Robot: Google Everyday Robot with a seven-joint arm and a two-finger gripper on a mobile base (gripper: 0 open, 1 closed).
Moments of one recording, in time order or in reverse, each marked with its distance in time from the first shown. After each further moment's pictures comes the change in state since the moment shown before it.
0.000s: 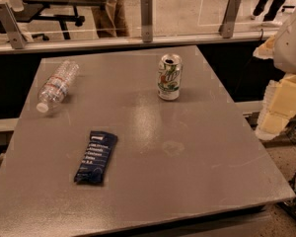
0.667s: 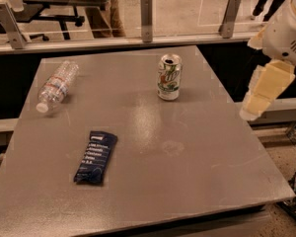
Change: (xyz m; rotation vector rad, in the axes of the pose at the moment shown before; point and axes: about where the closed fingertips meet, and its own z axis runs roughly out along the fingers) arm -0.013 -0.034 0.011 0.028 -0.053 0.059
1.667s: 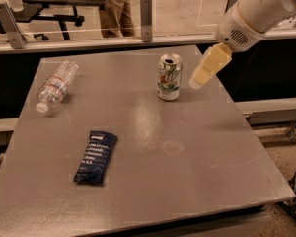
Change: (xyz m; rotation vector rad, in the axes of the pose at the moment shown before) arm -0.075 -0.082 0.073 0.006 -0.221 0.142
